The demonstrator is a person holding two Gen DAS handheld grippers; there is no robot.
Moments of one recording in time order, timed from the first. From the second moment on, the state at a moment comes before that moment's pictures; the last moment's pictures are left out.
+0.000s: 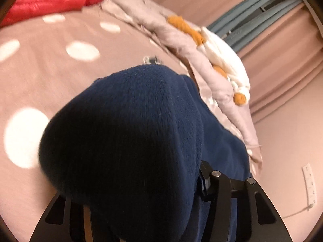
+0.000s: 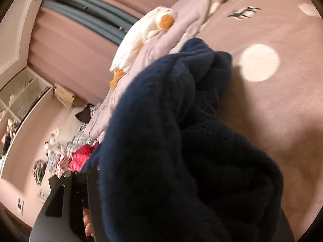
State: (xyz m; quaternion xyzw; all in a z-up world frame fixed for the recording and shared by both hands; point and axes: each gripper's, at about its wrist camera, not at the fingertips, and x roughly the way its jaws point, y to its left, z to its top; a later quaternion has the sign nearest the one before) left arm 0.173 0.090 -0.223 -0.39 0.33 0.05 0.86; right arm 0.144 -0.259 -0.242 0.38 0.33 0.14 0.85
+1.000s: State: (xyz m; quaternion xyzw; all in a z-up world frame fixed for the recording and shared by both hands) left arm 0.153 -0.033 -0.139 -0.16 0.24 -0.09 0.95; right arm 0.090 -0.346 -0.244 0.49 0.34 -0.06 0.80
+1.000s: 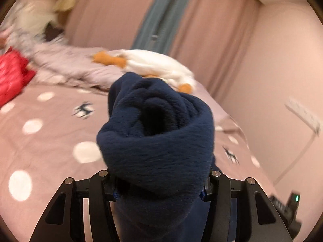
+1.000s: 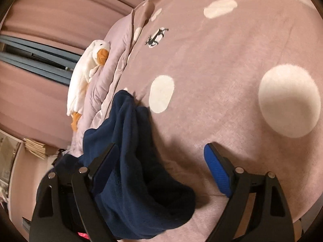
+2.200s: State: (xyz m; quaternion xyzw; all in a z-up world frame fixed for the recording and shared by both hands) left arm 0.160 -0.131 -0.172 -0.09 0.34 -0.30 0.89; right arm 0.075 -0.374 -0.232 0.48 0.30 -0.07 0.82
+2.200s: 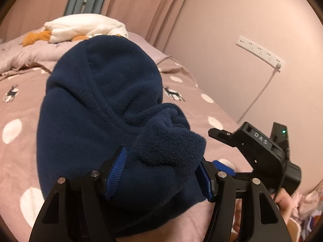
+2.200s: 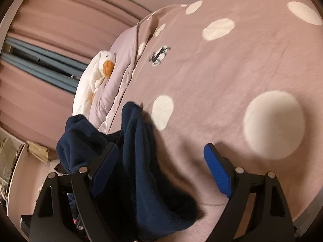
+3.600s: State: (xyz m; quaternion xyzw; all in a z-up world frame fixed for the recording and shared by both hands) left arm 0.158 -0.118 -0.177 -0.10 0.34 -0.31 0.88; right arm 0.113 -0.309 -0.221 0.54 0.27 0.20 0.77
